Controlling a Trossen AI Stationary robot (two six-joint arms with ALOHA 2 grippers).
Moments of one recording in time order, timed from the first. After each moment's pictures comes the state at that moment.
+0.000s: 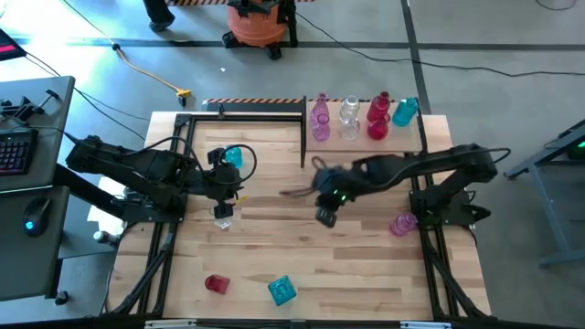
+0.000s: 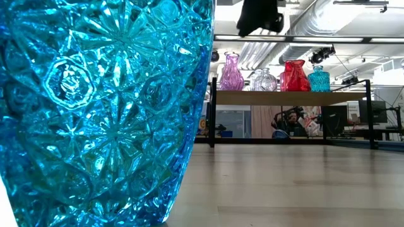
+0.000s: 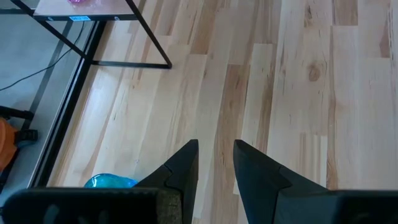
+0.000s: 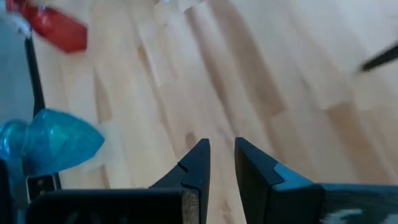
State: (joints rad) left arm -0.26 1.16 1.21 -1.03 -0.46 -0.23; right arm 0.16 1.59 1.47 -0.86 0.05 0.53
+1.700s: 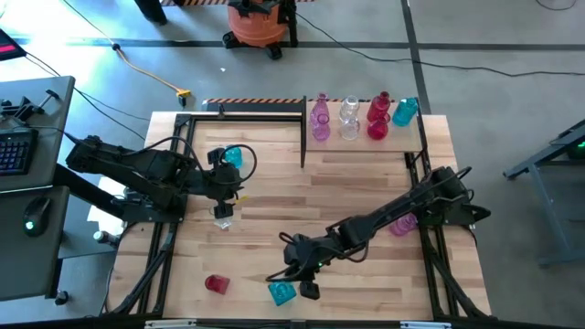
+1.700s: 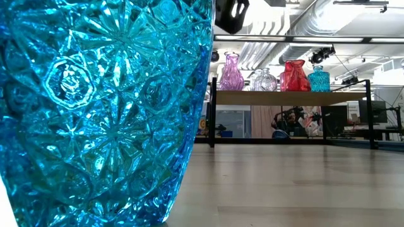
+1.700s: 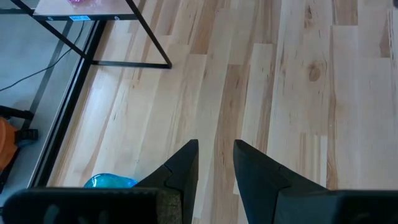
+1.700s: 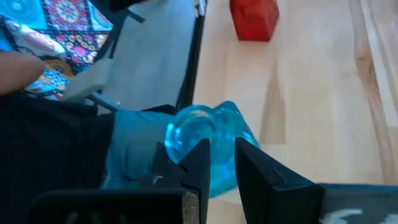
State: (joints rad) left arm -0.26 1.16 1.21 -1.03 -0.46 -0.23; right arm 0.44 1.92 1.47 -0.21 -0.11 0.52
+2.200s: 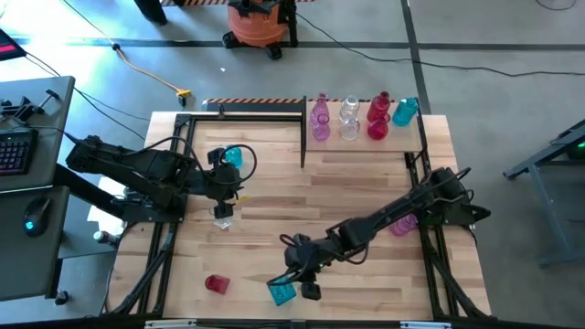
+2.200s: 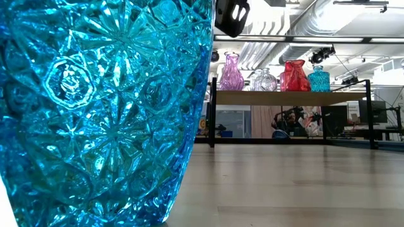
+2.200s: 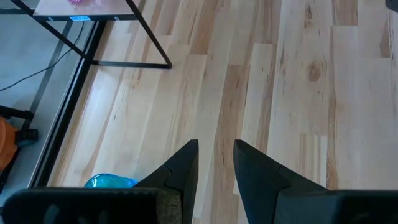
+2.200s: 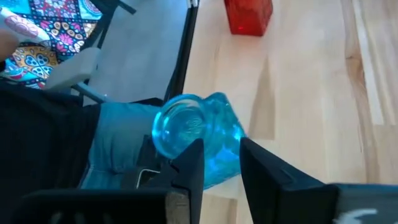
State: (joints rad) left arm -0.26 1.16 1.21 -1.03 -0.46 -0.23; right arm 0.45 1.93 1.47 -0.24 -0.08 0.47
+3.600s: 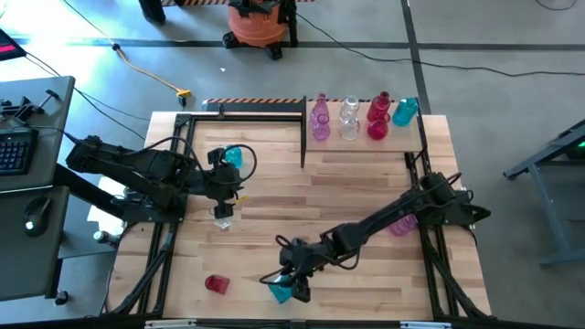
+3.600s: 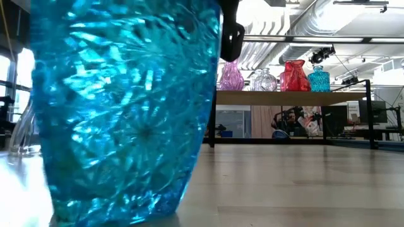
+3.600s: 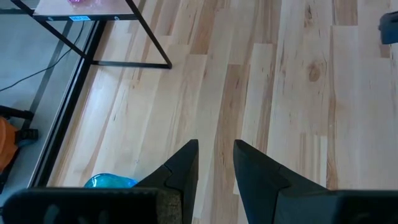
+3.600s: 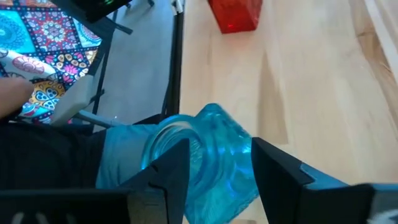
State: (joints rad) left arm -0.26 1.16 1.21 -1.03 -0.46 -0.23; right arm 0.44 2.01 1.47 -0.15 -0.06 0.65
